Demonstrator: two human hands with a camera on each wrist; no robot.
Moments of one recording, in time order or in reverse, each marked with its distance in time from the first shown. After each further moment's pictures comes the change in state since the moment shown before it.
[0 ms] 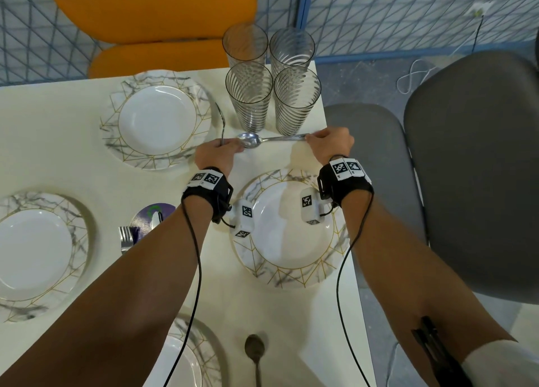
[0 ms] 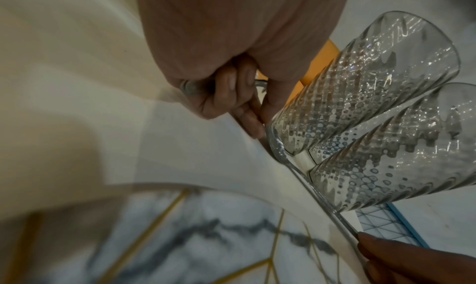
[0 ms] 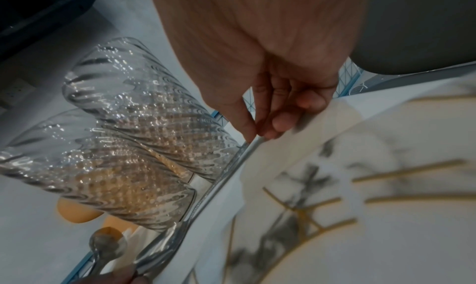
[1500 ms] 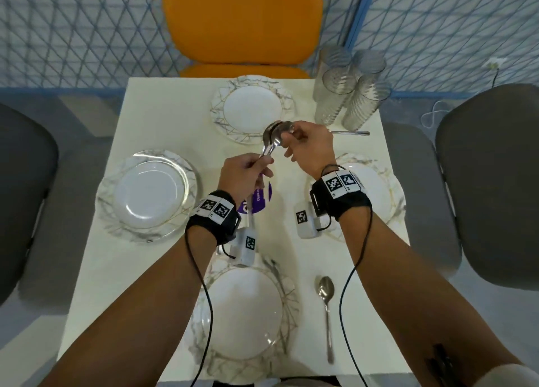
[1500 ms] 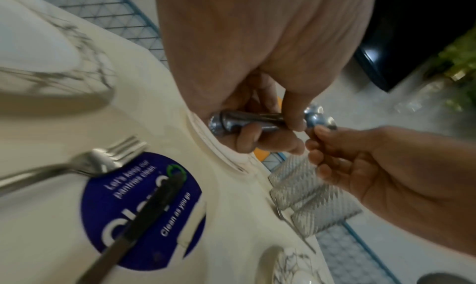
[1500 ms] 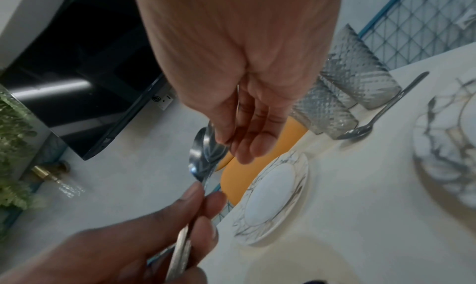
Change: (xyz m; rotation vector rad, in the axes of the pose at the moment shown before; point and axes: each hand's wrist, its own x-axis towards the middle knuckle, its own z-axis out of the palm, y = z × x) left_hand -0.090 -0.071 -0.215 -0.088 -0.302 0.339; right_hand -0.252 -0.097 0.085 0.278 -0.207 -0.576
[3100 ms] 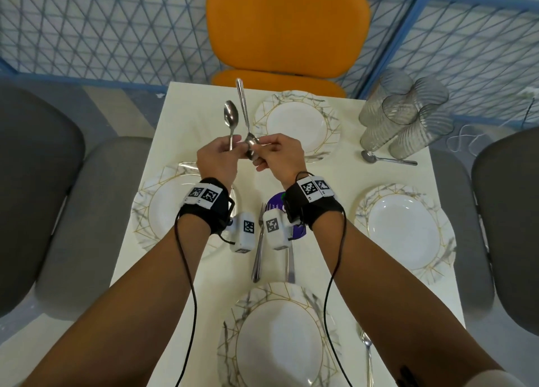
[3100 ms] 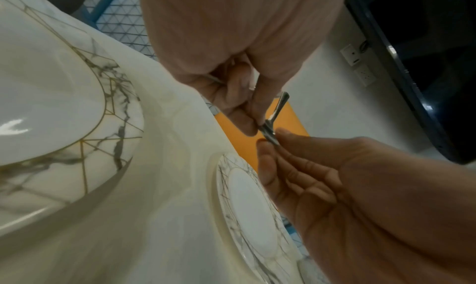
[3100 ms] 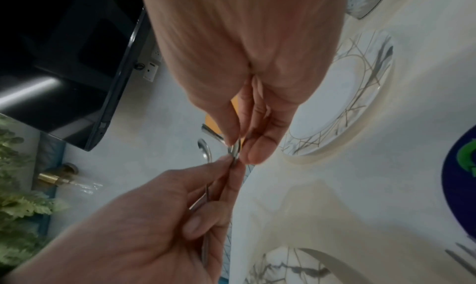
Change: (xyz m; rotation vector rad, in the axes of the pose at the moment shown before) left_hand 0.079 0.000 -0.129 -0.203 0.444 -0.062; right_hand 0.043 -0.054 0.160 0.276 -0.141 0.230
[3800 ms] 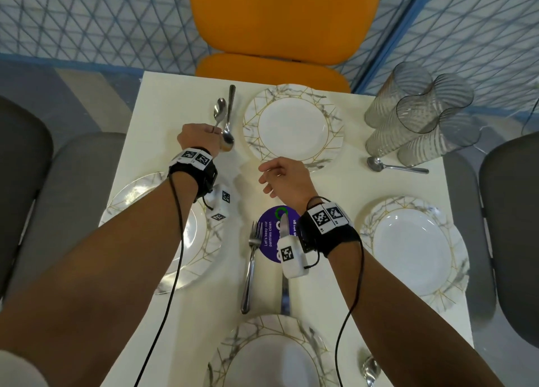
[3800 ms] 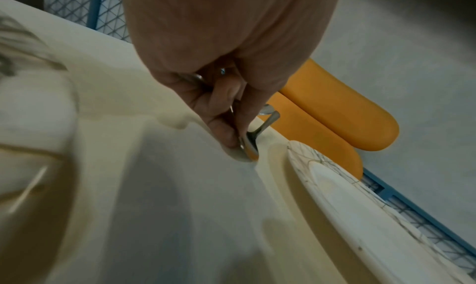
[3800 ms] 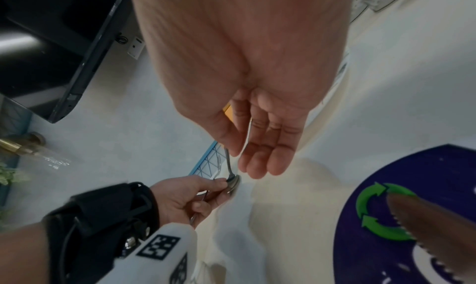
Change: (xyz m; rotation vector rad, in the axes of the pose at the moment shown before) left_hand 0.138 -0.018 0.035 0.539 0.098 -0.098; right_hand 0.036 0.050 -0.030 -0.163 -0.112 0.120
